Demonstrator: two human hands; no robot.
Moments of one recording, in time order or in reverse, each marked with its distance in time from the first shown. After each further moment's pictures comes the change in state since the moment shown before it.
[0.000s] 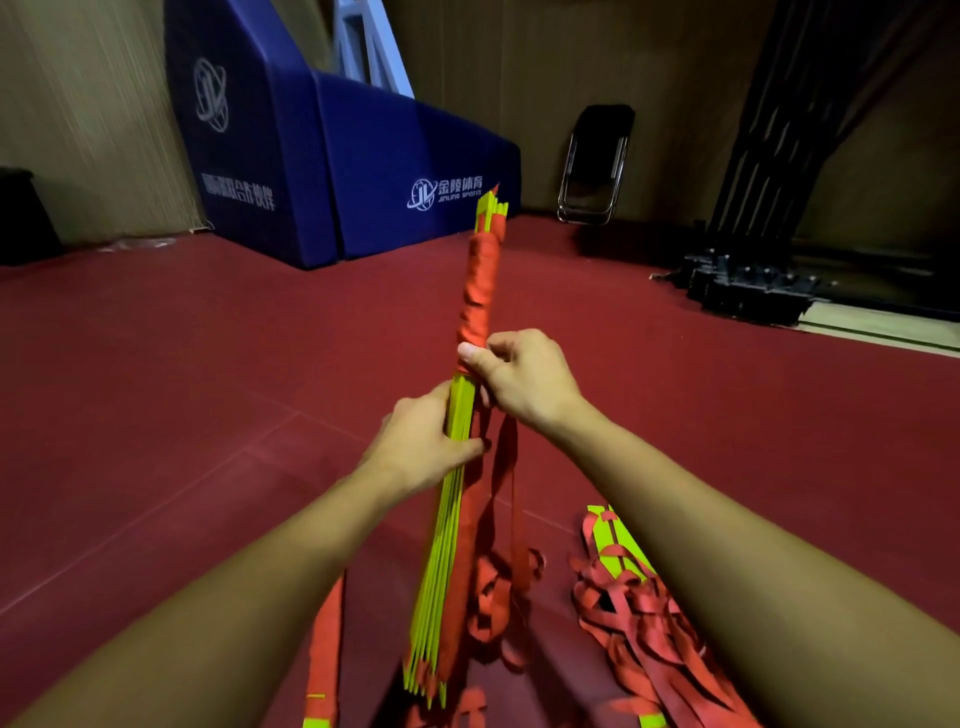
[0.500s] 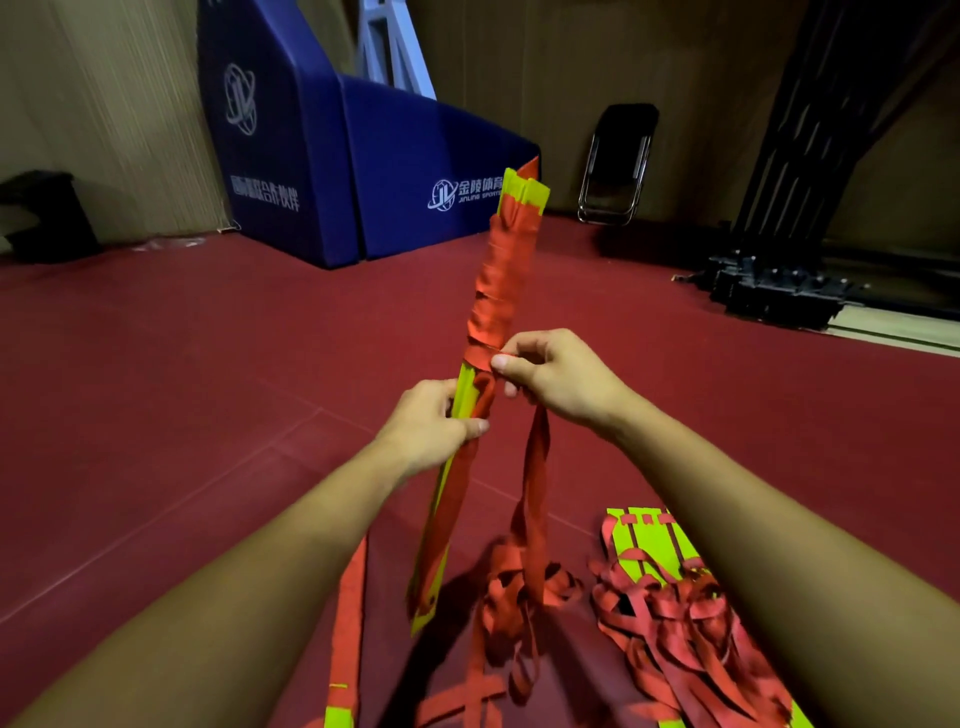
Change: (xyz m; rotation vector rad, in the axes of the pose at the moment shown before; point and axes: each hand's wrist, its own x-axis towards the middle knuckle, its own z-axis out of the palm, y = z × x) left_hand 0.009 -0.012 -0.010 -0.333 -0.047 -0.109; right_hand 0.001 0.004 -0.014 0.213 -0.252 -0.042
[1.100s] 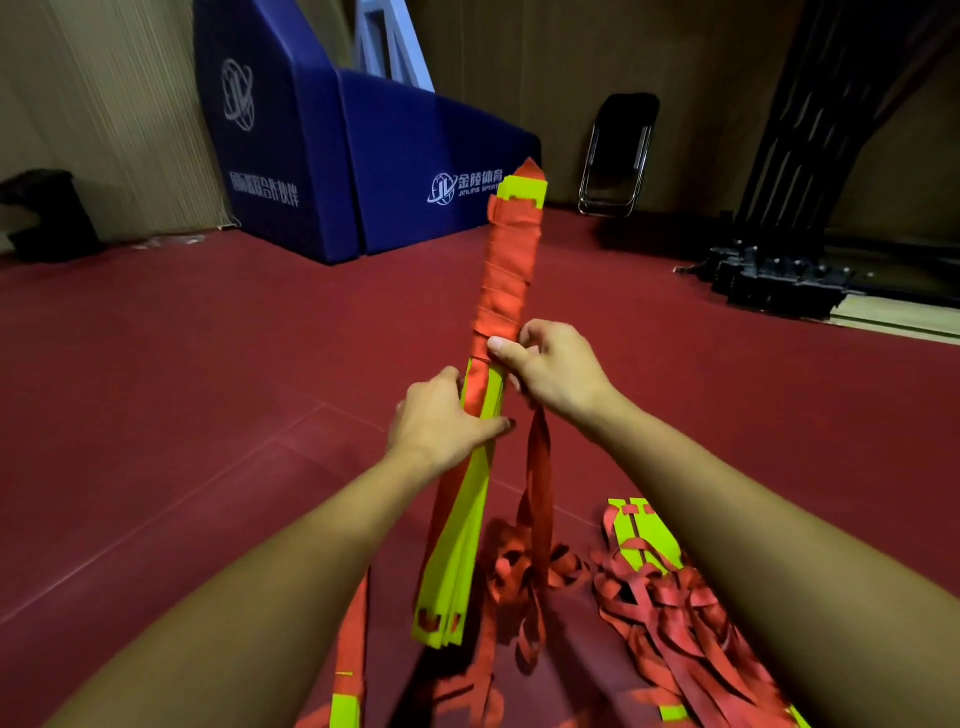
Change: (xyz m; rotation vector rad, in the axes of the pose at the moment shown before) left_hand -0.011 0.016 0.013 0.405 0.259 -0.046; right_hand 0.001 0.003 0.015 -0.025 0.223 0.077
